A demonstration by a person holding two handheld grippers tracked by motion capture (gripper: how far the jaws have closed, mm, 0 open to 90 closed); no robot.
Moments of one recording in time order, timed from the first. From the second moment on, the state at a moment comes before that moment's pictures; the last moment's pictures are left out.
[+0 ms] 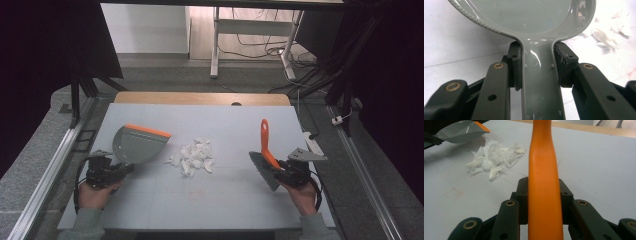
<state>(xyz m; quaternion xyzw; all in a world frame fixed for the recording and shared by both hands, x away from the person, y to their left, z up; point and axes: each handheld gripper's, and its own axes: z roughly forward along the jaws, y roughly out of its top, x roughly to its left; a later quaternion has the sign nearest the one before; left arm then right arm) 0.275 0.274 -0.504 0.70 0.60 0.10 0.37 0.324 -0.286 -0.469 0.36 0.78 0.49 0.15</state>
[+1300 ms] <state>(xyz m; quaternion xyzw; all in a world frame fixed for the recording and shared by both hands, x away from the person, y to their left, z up) 0.250 0.307 -0.468 0.78 0.44 0.09 0.44 0.325 -0.287 -0.462 0.37 0.77 0.50 0.16</state>
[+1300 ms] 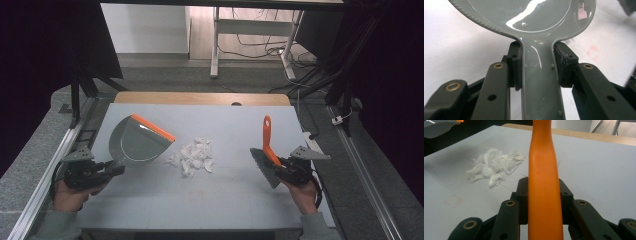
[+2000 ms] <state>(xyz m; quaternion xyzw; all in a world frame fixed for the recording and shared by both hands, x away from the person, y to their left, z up) 0.245 0.301 -0.468 0.82 0.39 0.06 0.42 0.328 -0.278 -0.457 0.36 0.77 0.50 0.16</state>
